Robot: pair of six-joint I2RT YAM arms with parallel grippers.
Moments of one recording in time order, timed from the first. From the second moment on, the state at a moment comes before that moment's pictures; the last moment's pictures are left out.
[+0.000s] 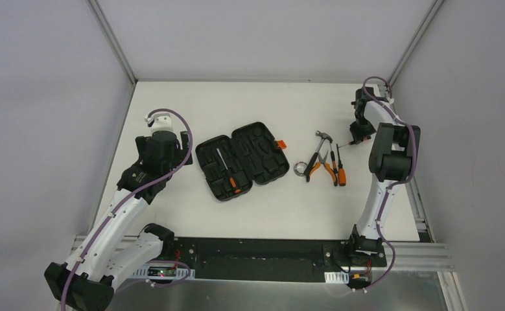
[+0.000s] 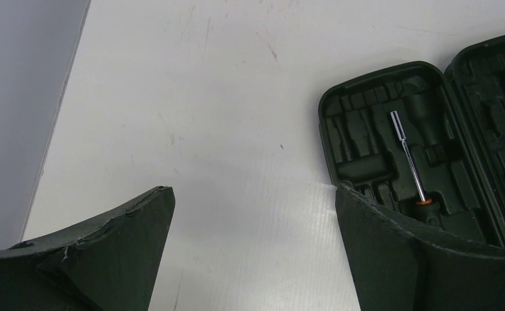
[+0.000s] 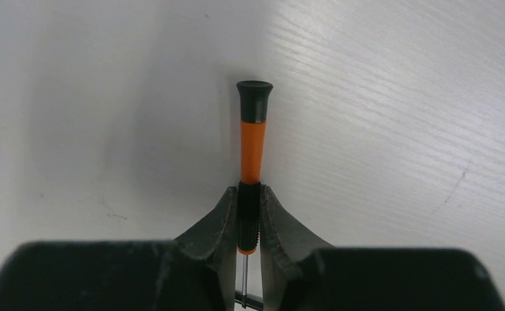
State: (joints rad) left arm -0.39 0.83 0.83 -0.61 -0.55 -0.26; right arm -0.07 2.14 1.65 -0.85 0.40 1.02
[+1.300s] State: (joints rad) left arm -0.36 0.83 0.83 -0.61 -0.62 -0.27; right arm 0.95 2.13 1.77 -0.47 0.10 0.66
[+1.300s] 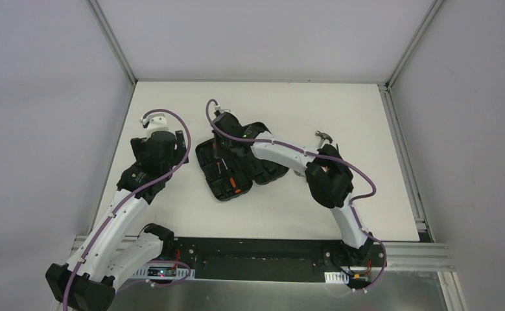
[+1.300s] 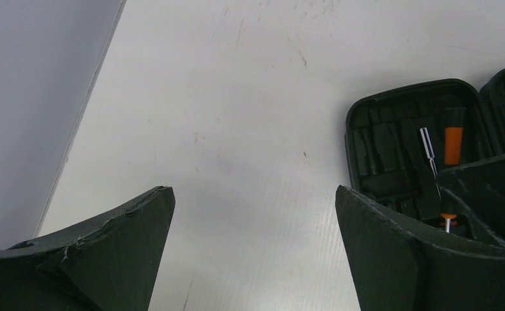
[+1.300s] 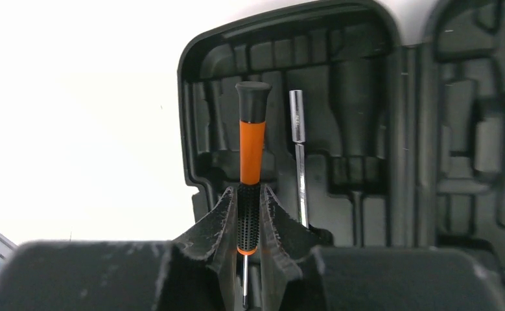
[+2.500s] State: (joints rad) left arm -0.36 0.85 0.82 -0.61 -0.62 -0.27; right arm 1.00 2.30 1.86 -0.38 0.02 0.59
